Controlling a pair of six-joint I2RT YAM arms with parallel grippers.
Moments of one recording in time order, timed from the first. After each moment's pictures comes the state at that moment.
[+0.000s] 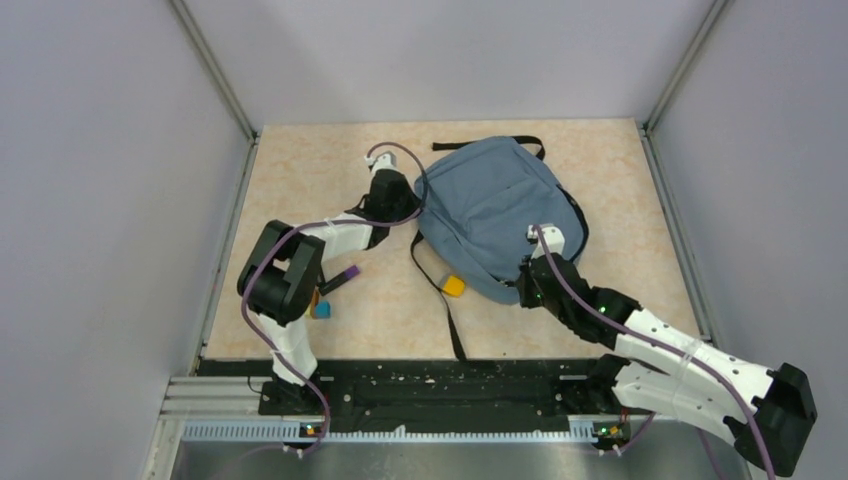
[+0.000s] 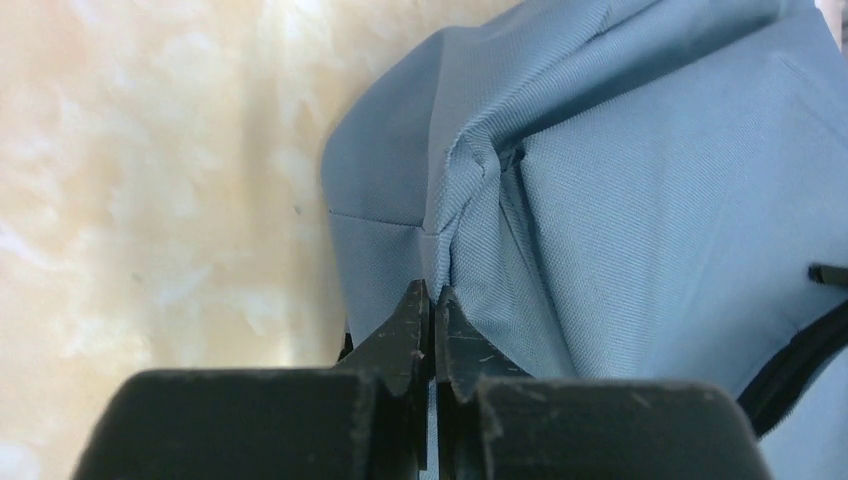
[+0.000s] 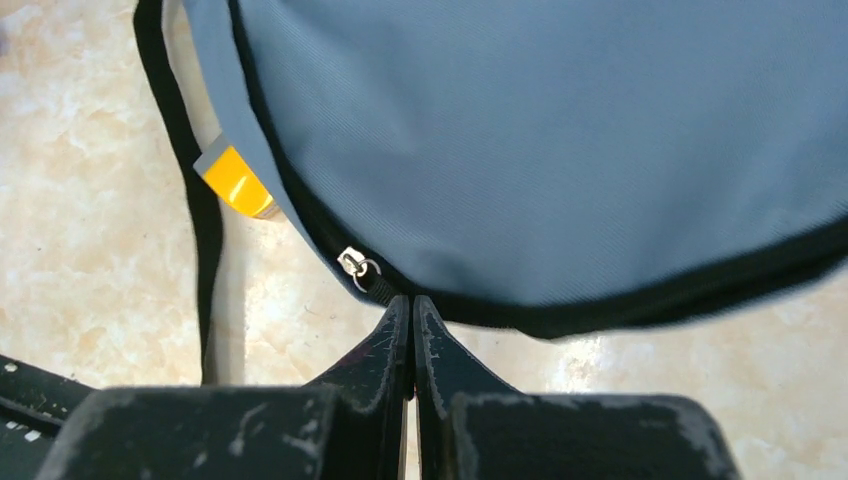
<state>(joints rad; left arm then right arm) -0.47 1.84 1.06 0.26 -0.07 -0.74 0.84 0.83 0.57 -0.41 0.37 0.47</state>
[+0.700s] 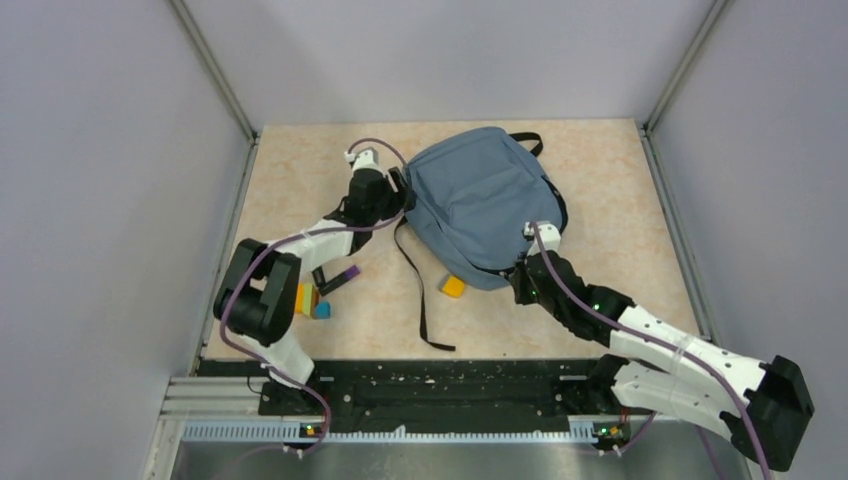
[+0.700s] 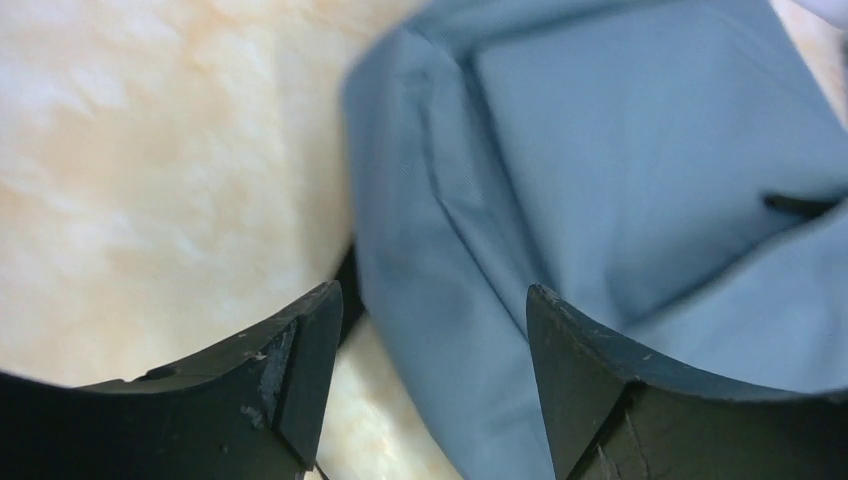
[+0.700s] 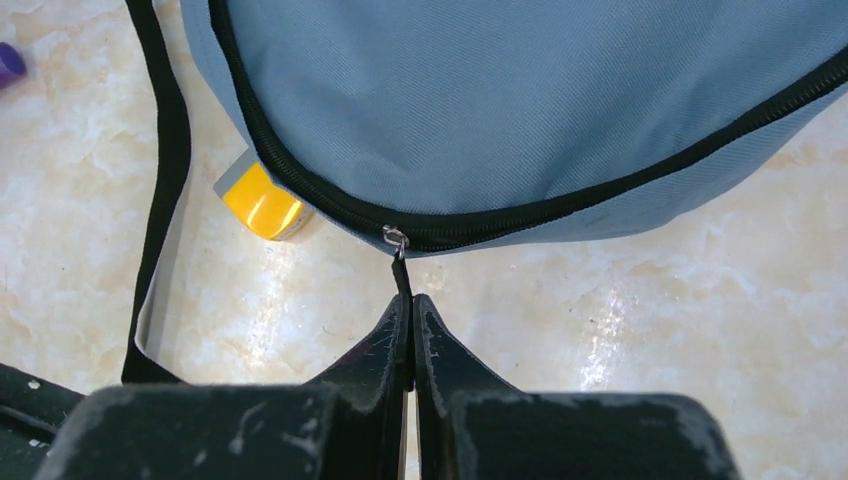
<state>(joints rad) -0.37 1.75 1.04 0.24 -0.07 -0.61 0.84 0.87 0.57 -0.35 0.37 0.48</state>
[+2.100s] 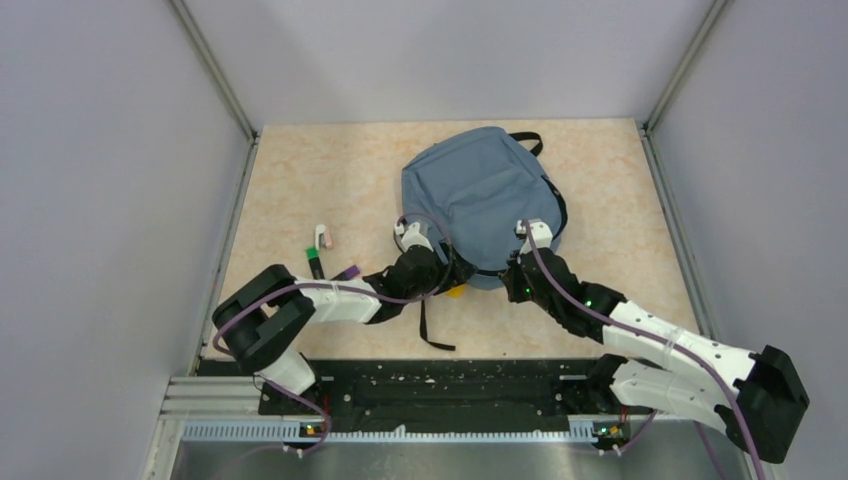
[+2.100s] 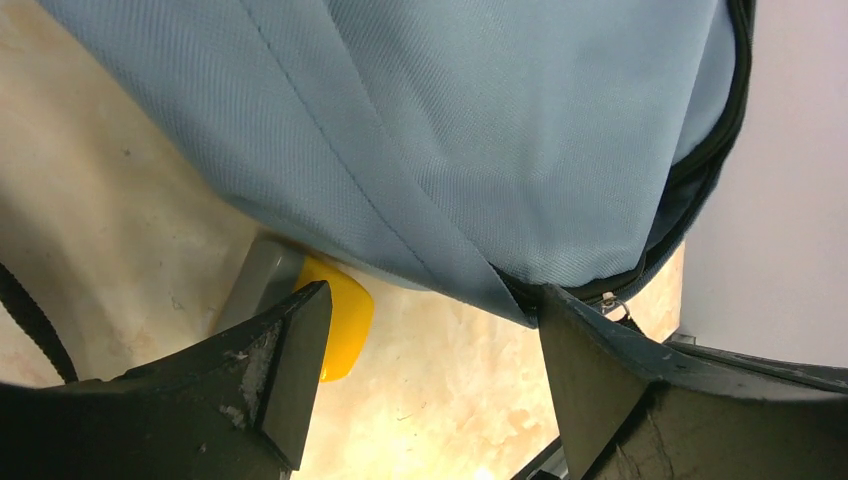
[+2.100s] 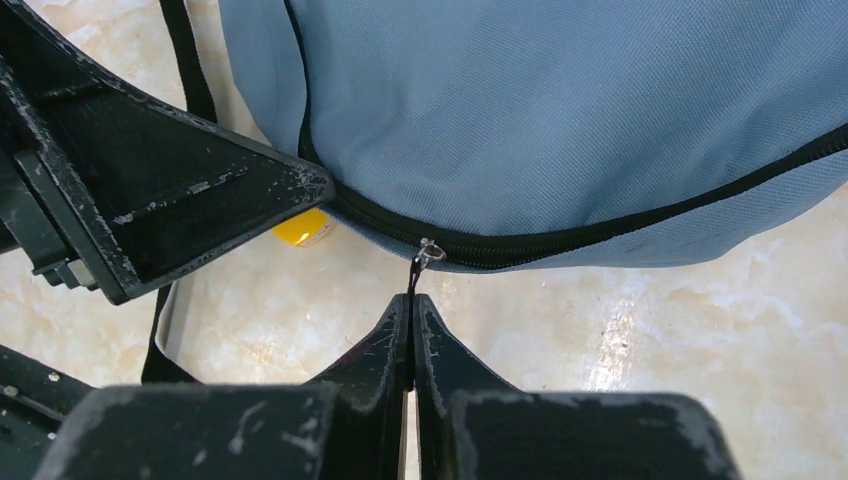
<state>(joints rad) -0.89 1.57 0.64 0.44 -0.15 -1.09 0.84 0.93 0.57 -0.26 0.32 0.46</state>
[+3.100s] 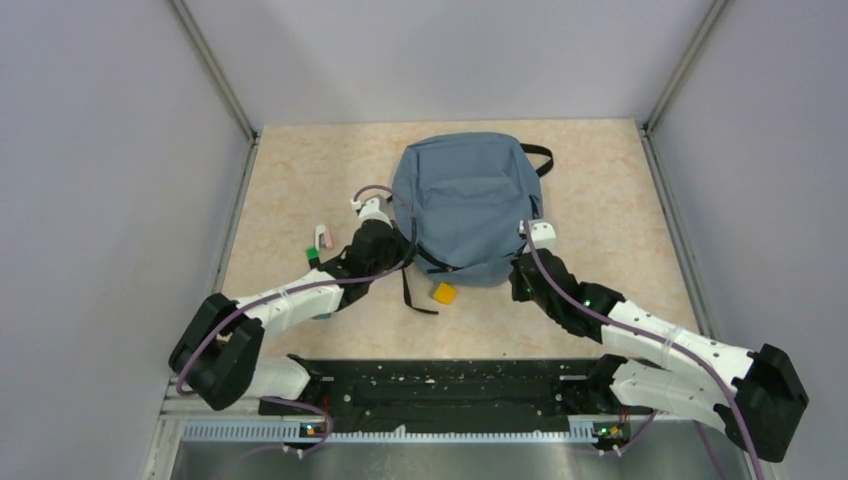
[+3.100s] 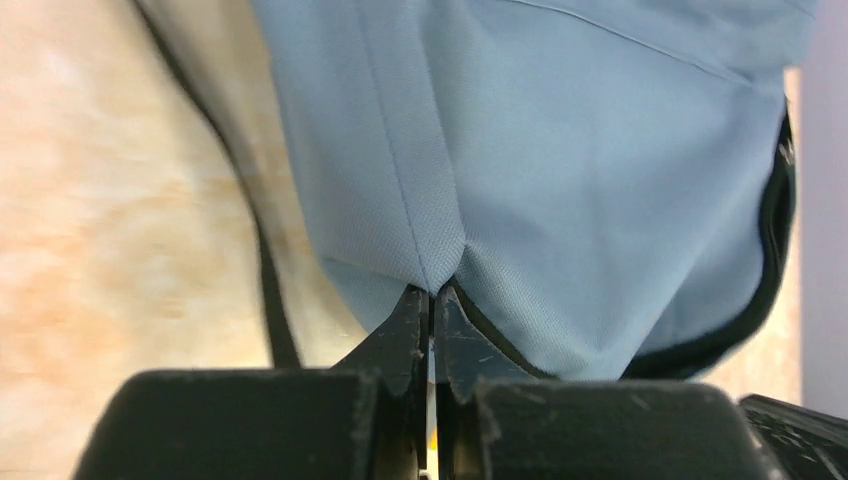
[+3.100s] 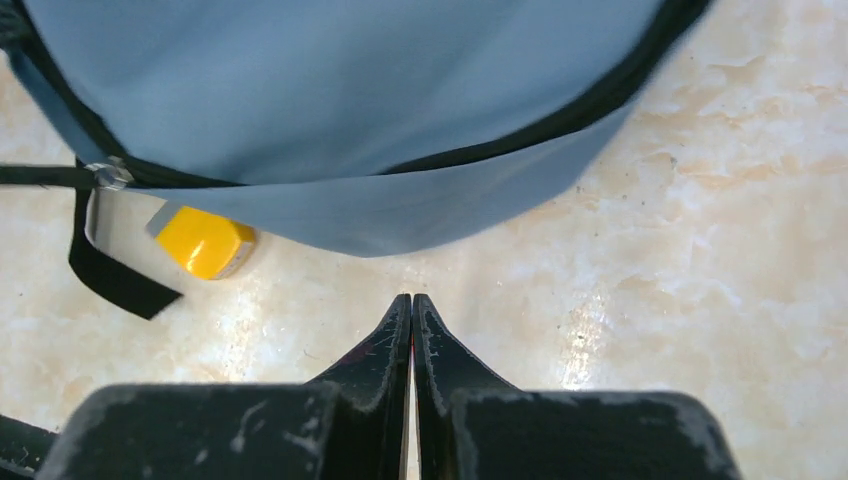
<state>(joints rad) -0.67 1.35 0.64 0.19 -0.16 -0.83 0.84 0.95 0.57 -0.29 0.41 0.46</state>
